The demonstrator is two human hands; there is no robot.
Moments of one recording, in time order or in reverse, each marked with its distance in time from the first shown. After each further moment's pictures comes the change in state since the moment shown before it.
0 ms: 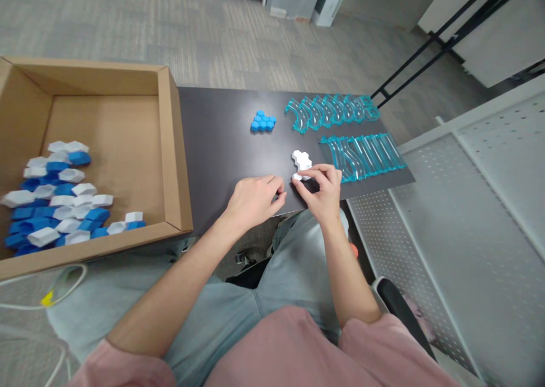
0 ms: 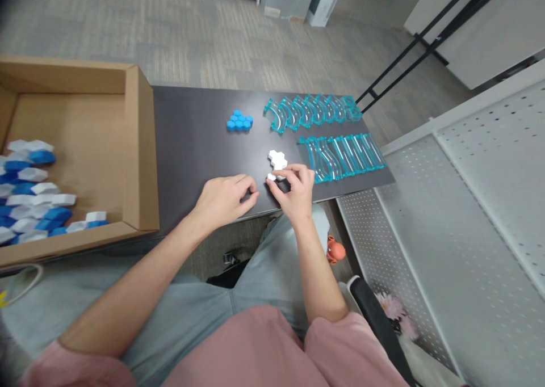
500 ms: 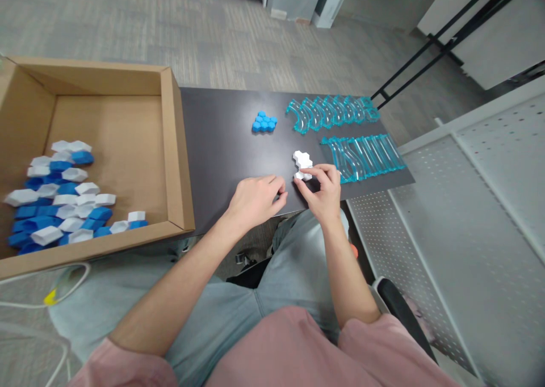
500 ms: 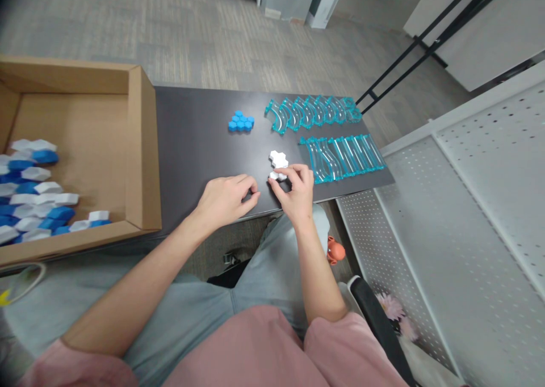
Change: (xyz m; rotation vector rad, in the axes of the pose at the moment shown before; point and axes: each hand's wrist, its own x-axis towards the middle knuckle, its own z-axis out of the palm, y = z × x) left_hand 0.000 0.000 -0.001 -0.001 0.008 0.011; right_hand 0.000 -0.002 0.002 0.058 0.029 0.031
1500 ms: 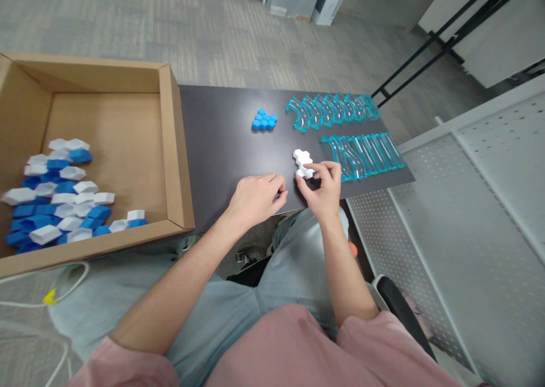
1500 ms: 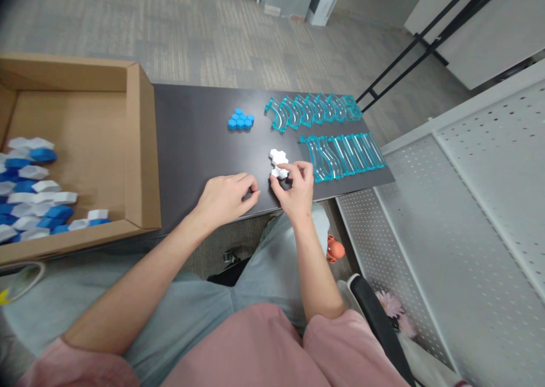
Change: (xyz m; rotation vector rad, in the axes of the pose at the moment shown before) left_hand 0.000 -0.001 0.004 0.001 0.020 0.006; right_hand 0.000 0.000 0.006 0.052 0.037 0.059
